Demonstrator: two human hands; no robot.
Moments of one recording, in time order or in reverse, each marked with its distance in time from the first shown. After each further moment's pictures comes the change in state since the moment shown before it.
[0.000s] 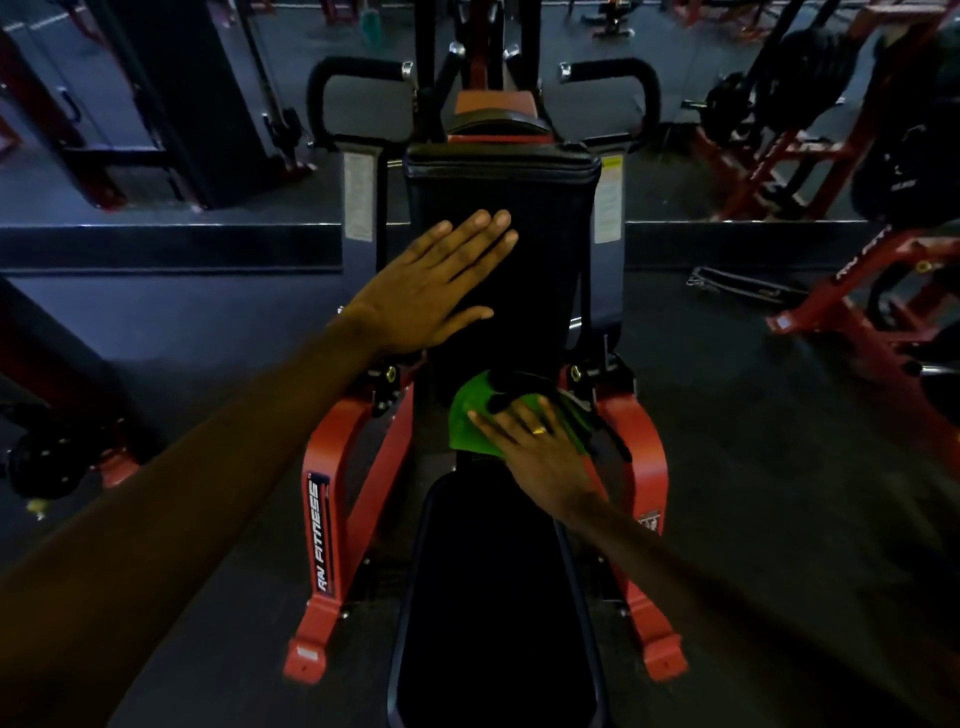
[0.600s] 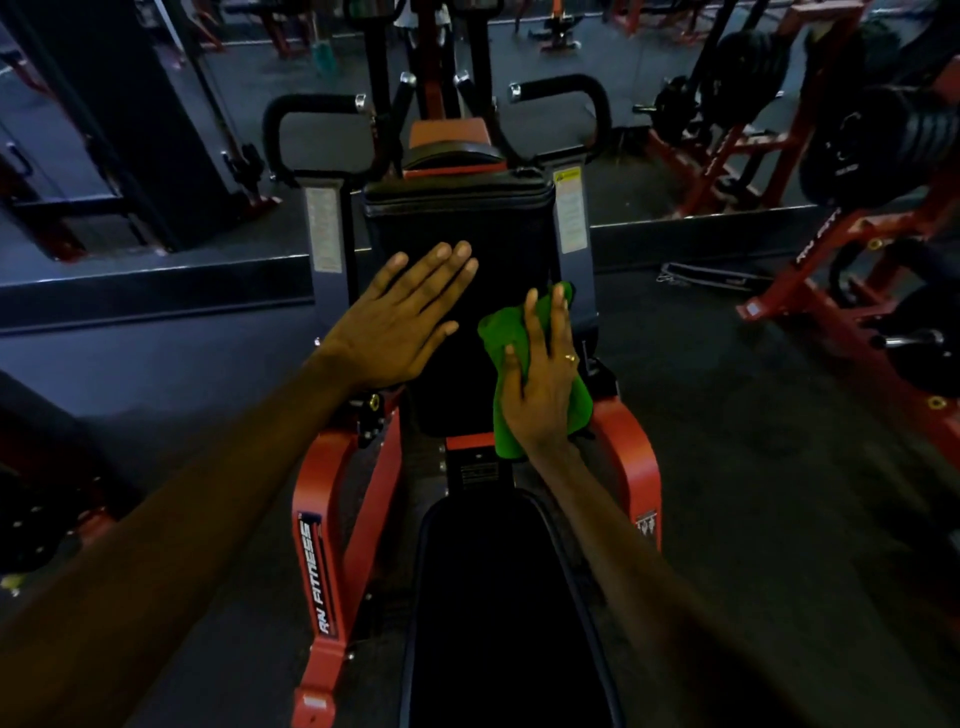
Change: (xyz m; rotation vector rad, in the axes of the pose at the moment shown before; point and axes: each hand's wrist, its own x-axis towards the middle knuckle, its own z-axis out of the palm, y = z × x) left_hand -0.002 -0.001 0.012 0.043 0.070 0.035; right_hand 0.091 0.032 -0.068 0.602 0.596 0.661
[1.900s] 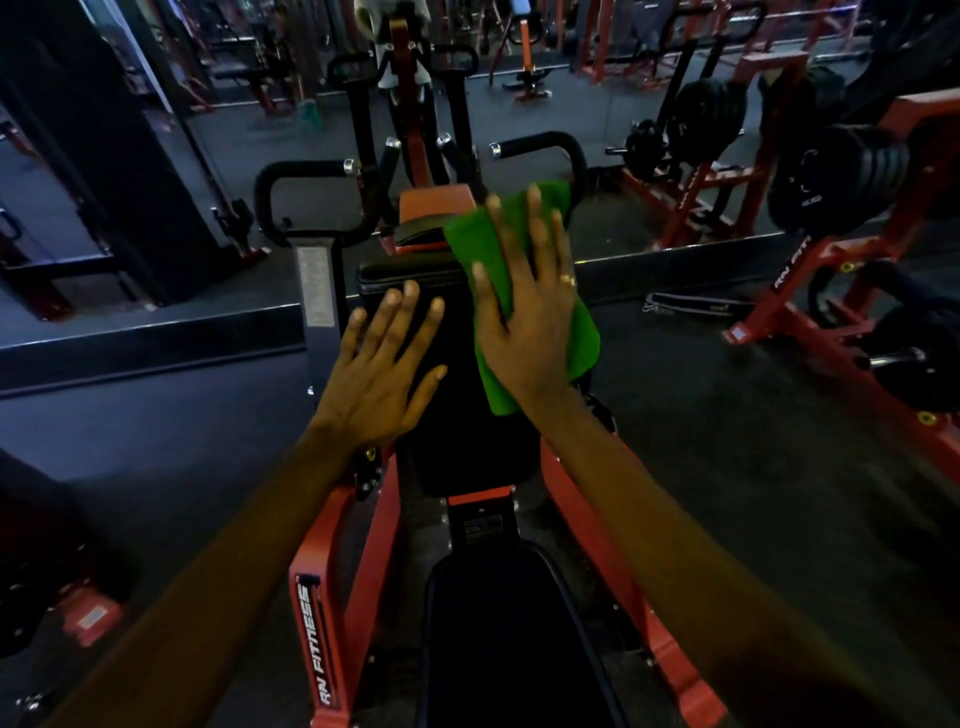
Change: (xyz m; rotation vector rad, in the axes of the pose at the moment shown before) left_hand 0.005 -0.006 0.000 -0.080 0.167 -0.198; right_hand 0.121 -0.072 -0.016 -0.082 0.128 -0.181
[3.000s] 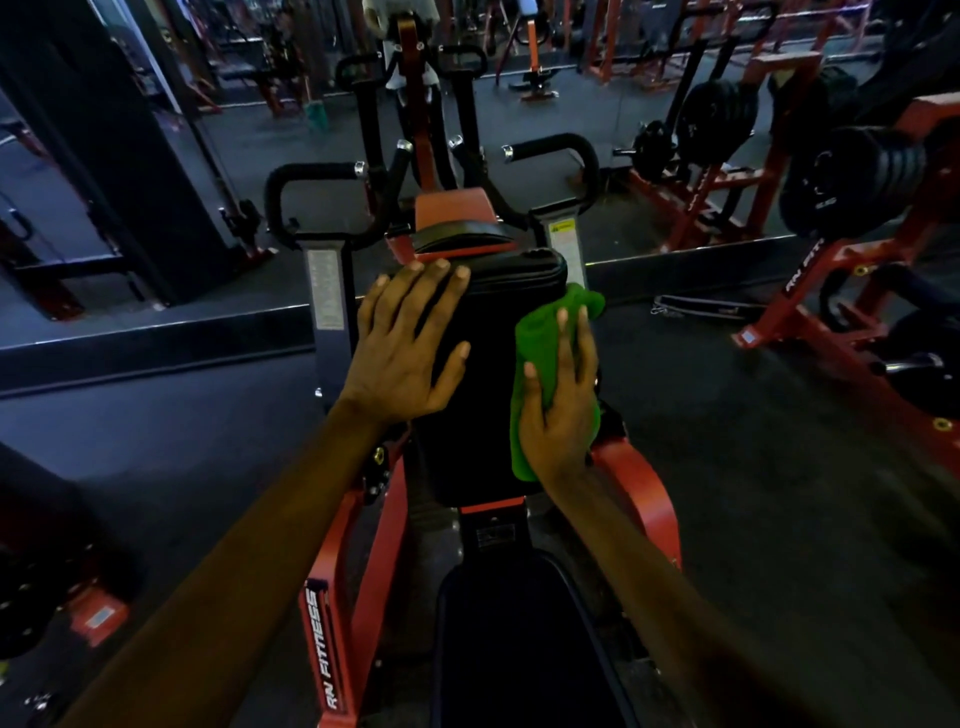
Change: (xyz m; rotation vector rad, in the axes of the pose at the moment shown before) left_hand 0.035 -0.008 0.001 -0.081 0.129 -0.057; right_hand -0.084 0.032 0.008 0.132 0.029 0.170
